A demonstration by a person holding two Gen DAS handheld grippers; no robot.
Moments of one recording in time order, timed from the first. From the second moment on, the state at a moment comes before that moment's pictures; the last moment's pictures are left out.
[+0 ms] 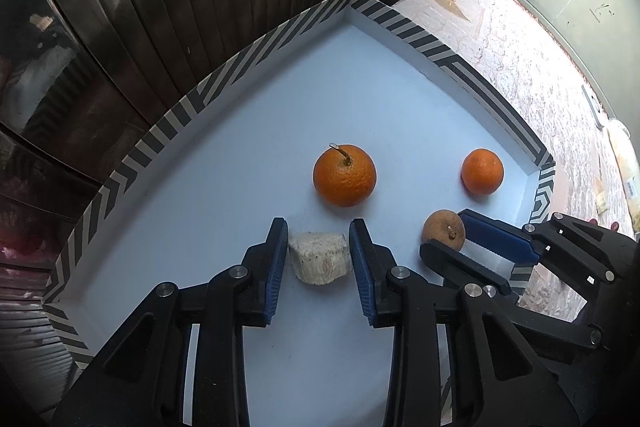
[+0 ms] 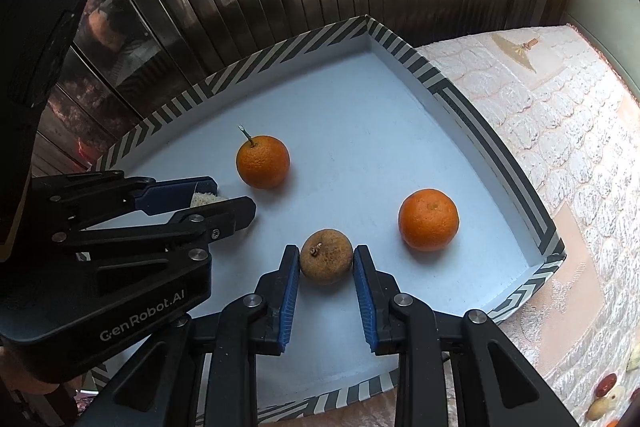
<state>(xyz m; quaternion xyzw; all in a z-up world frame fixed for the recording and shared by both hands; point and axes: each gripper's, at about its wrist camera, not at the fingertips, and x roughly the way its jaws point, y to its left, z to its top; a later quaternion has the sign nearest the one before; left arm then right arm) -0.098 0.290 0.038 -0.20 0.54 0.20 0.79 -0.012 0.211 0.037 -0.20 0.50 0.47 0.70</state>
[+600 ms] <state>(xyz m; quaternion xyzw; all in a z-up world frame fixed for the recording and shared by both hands) -0.071 0.250 0.075 -0.14 0.50 0.19 0.83 -0.006 0.151 0.072 -0.14 0.48 0.45 0.74</state>
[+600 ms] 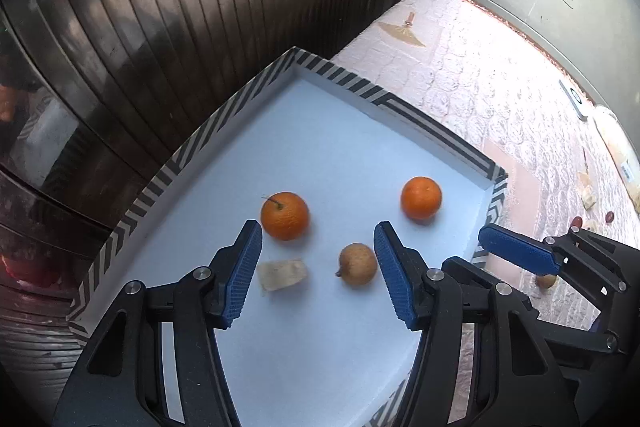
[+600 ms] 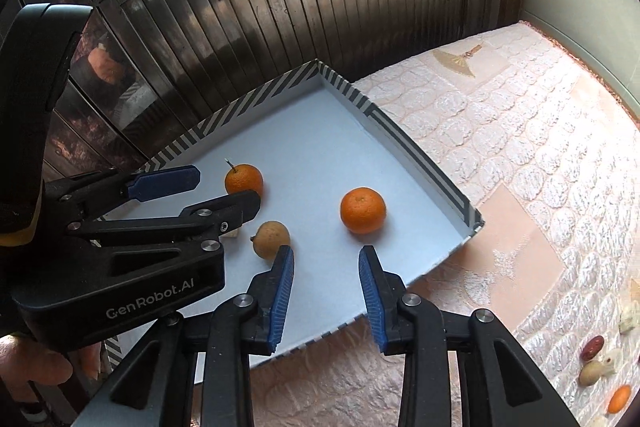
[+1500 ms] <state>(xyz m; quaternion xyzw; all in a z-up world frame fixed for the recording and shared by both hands) 0.015 0.046 0.067 -0.02 0.54 -0.01 0.84 0.013 -0.099 0.062 0.00 0.52 0.23 0.82</state>
